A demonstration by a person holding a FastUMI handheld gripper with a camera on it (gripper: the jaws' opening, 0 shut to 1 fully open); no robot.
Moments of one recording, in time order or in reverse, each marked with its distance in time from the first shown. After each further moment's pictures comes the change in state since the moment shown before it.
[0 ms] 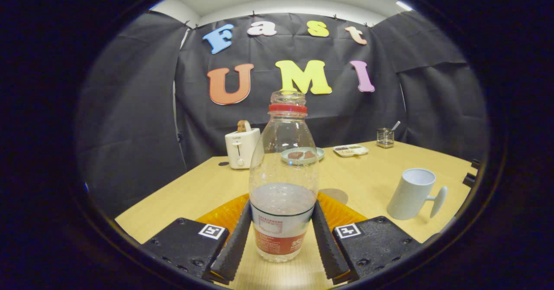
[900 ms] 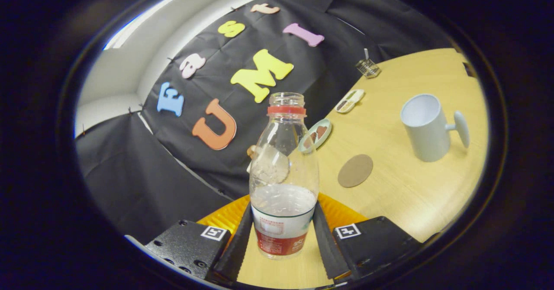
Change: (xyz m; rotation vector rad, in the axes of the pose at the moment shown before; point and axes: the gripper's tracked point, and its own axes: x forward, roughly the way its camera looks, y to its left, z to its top) arm -0.012 -0.026 0.047 0.747 0.065 0.143
